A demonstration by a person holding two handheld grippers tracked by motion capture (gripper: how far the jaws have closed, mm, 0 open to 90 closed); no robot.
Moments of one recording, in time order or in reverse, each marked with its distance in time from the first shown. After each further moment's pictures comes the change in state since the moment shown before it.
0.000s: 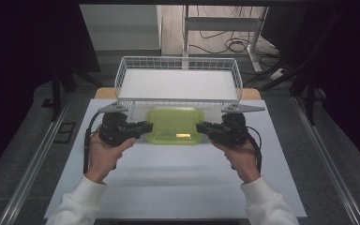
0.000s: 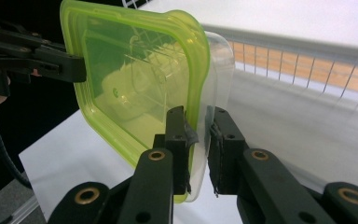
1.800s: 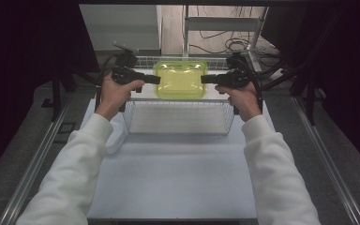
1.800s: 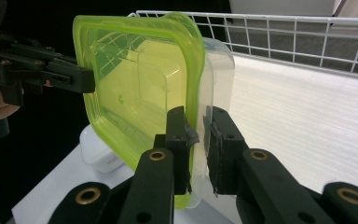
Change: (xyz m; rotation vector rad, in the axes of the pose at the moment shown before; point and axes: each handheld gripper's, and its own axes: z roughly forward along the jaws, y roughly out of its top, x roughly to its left) left arm 0.074 0.127 0.052 0.105 -0.064 -0.072; right arm -0.080 0.119 0.033 0.041 0.010 0.107
